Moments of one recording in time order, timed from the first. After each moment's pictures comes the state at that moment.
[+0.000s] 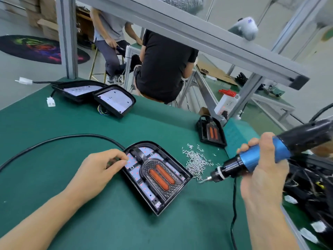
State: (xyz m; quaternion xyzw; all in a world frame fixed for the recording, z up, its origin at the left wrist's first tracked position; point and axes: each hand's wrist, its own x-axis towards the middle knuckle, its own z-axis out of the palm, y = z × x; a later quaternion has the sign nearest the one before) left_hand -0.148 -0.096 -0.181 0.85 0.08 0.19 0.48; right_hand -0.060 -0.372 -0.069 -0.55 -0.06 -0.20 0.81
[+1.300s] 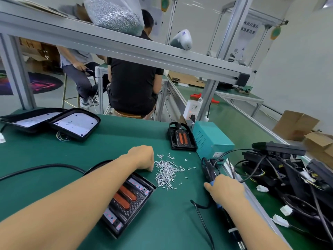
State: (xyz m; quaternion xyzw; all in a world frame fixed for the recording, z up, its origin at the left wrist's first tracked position) left_hand 0.035 -0.213 -0.134 0.98 -0.01 -0.10 0.17; right_hand 0.006 -0.474 -0.144 -0.99 0.06 0.05 -0.06
